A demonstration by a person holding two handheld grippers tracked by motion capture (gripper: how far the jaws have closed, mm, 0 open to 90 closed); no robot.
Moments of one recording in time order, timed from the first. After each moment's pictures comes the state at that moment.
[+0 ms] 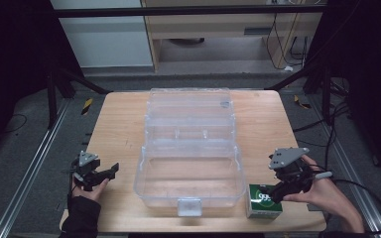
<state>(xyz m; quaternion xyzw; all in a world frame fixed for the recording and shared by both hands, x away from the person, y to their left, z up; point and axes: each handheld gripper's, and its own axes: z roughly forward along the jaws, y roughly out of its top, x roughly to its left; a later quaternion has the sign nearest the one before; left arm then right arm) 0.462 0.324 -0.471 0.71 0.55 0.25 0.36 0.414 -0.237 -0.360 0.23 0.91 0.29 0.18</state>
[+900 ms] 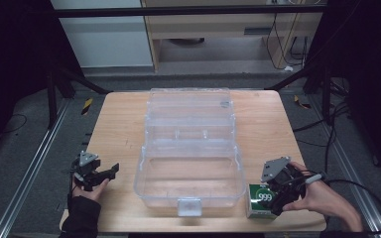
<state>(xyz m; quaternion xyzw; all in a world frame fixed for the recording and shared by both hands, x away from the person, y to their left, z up) 0.462 0.324 -0.472 0.71 0.55 0.25 0.35 0.409 -0.226 -0.382 0.17 0.96 0.21 0.12</state>
